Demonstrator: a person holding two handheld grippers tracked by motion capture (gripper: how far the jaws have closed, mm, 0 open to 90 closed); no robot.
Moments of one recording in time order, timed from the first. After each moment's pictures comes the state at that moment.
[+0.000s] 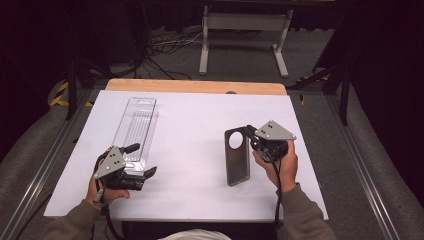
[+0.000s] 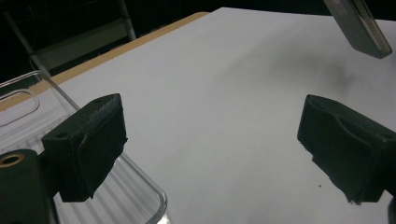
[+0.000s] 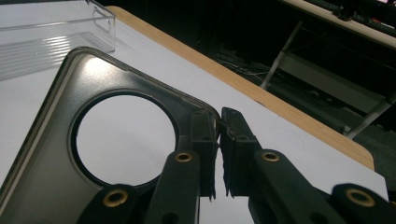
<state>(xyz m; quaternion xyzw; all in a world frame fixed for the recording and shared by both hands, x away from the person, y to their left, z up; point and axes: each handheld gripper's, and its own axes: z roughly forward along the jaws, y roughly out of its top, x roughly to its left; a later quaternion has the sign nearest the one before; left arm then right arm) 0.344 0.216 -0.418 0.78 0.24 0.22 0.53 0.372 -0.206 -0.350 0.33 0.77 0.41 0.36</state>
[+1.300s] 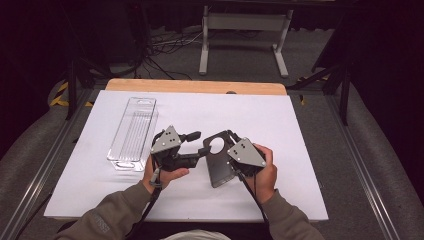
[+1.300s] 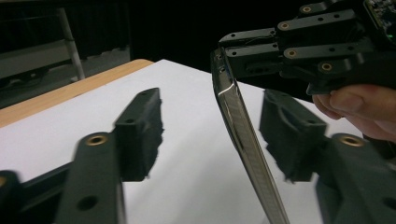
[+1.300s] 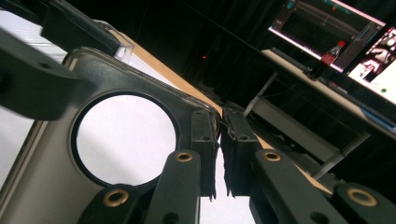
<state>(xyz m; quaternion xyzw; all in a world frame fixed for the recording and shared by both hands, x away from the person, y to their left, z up) 0.371 0.085 -0.375 0.76 0.22 0.14 0.60 0.338 -0.146 -0.363 0.25 0.74 0.41 0.47</state>
